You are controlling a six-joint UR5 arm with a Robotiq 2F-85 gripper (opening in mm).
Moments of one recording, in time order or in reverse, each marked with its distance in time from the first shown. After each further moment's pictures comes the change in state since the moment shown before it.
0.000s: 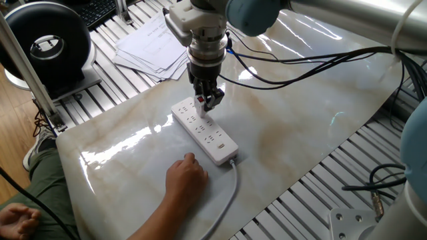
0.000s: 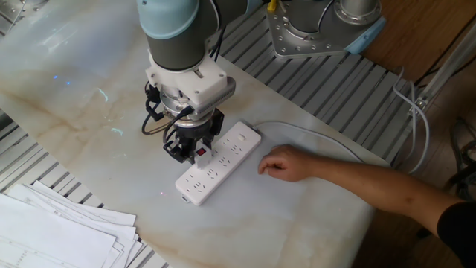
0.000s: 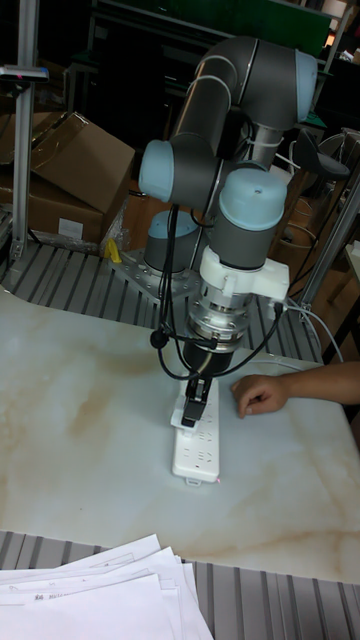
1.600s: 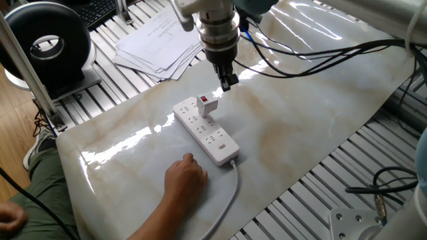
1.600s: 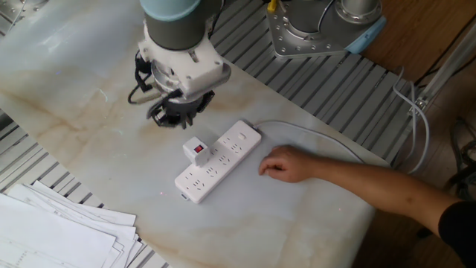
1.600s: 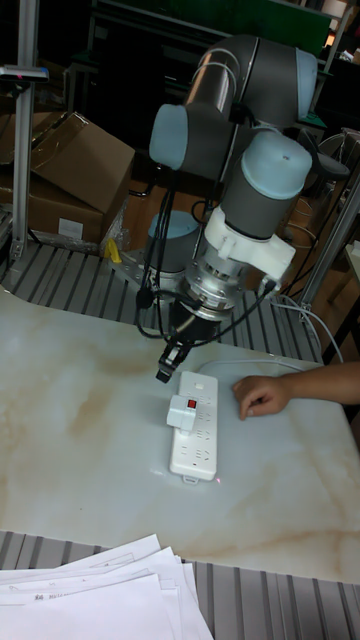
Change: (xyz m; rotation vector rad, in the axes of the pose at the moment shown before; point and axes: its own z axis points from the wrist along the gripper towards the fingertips) arm 0.058 0.018 -0.054 -0.006 0.203 0.274
